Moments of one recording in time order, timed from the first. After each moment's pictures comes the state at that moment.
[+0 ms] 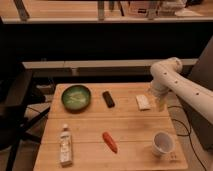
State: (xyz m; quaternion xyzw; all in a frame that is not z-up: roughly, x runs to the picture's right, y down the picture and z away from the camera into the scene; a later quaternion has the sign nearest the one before) arm 0.290 0.059 0.809 -0.30 -0.01 -0.15 0.94
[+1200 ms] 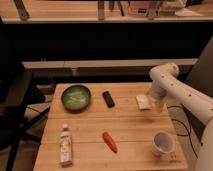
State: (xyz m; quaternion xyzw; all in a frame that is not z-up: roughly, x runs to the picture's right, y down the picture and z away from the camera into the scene) arm 0.302 0.077 0.860 -0.31 -0.03 -0.19 0.93
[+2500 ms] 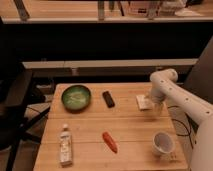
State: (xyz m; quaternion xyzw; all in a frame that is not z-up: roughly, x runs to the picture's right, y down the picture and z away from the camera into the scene) arm 0.307 0.100 0.891 -0.31 -0.05 -0.21 0.93
